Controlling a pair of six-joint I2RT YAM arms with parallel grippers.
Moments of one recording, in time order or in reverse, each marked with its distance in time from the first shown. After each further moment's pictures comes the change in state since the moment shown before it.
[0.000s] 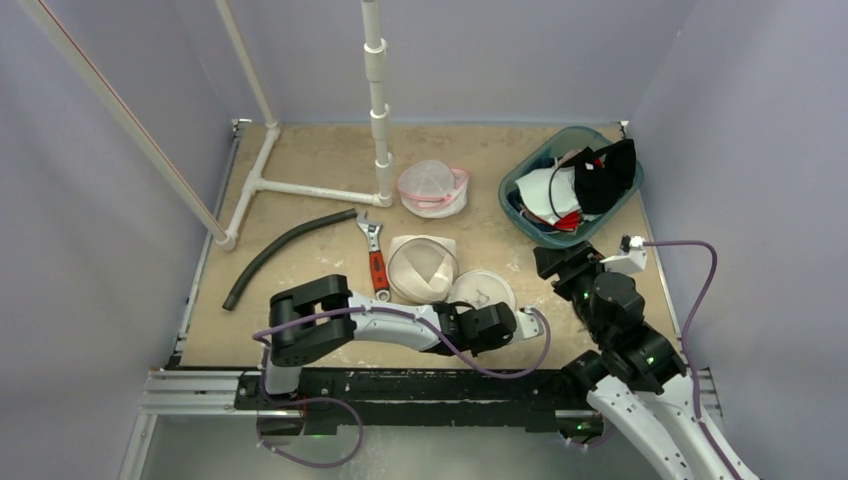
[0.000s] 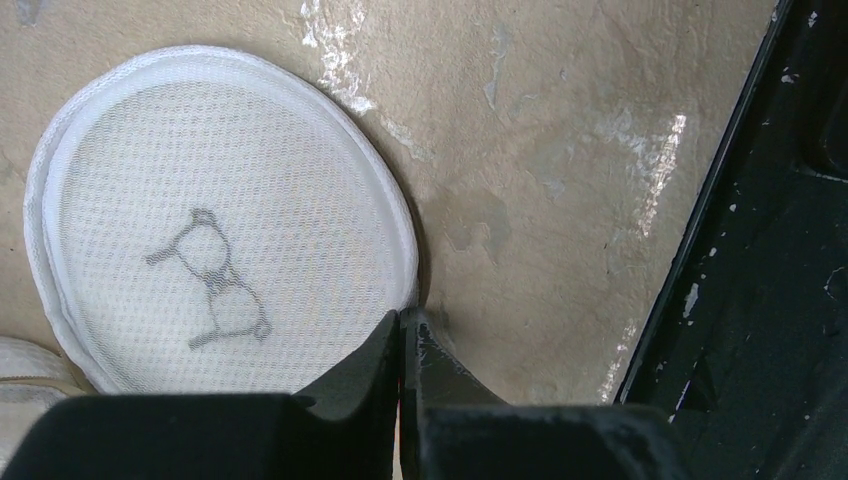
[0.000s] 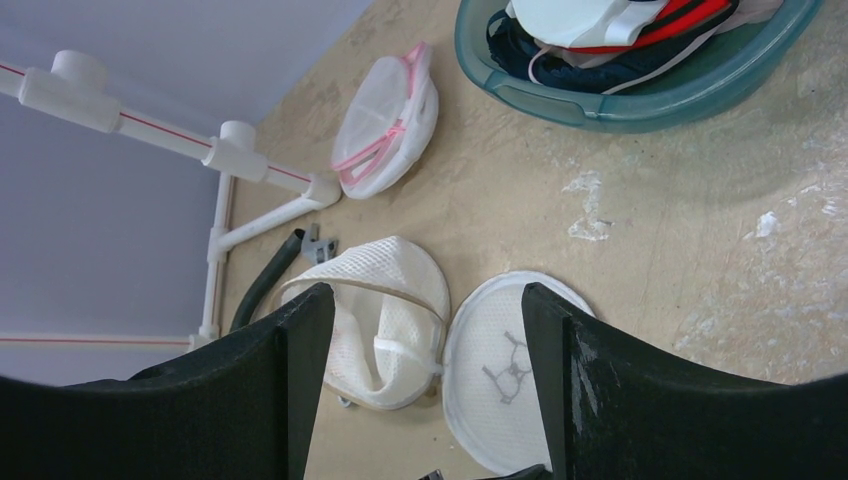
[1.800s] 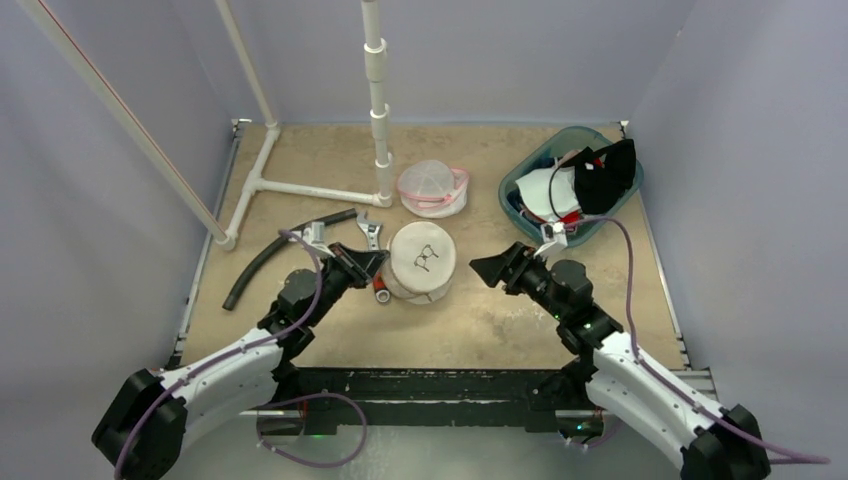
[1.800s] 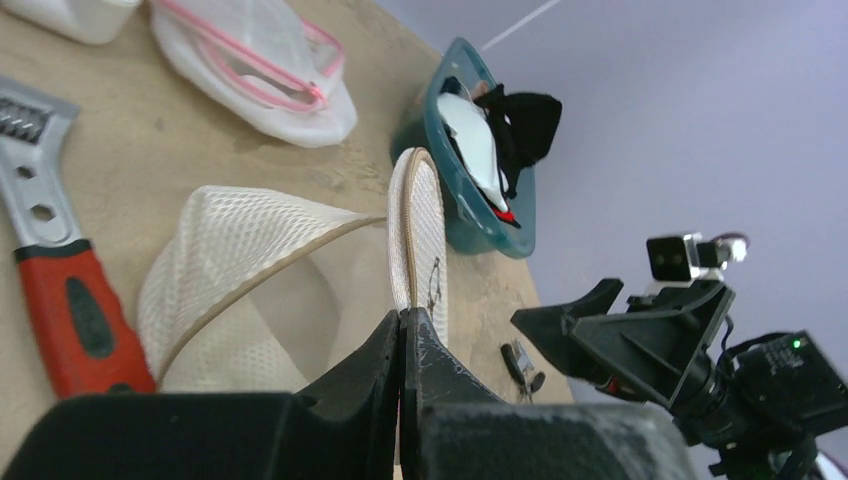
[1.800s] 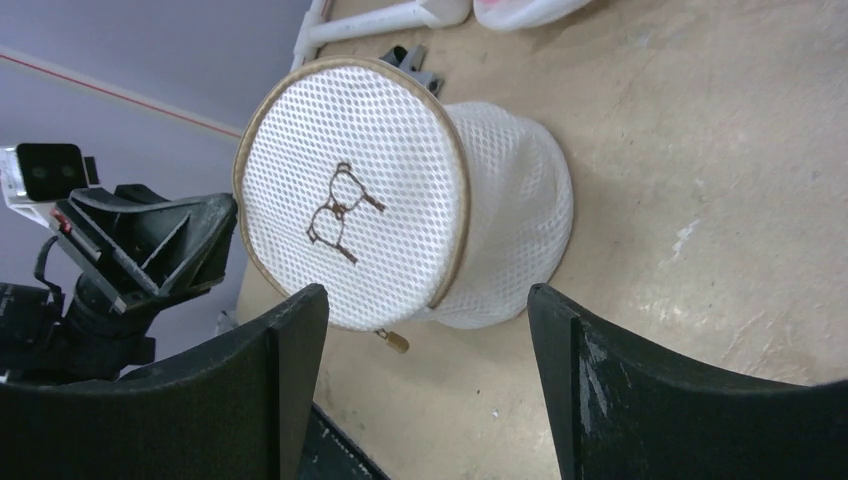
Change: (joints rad) left arm 0.720 -1.065 -0.937 0.728 0.165 -0.972; right arm 0.000 0.326 -0.306 0.725 -0.504 -0.084
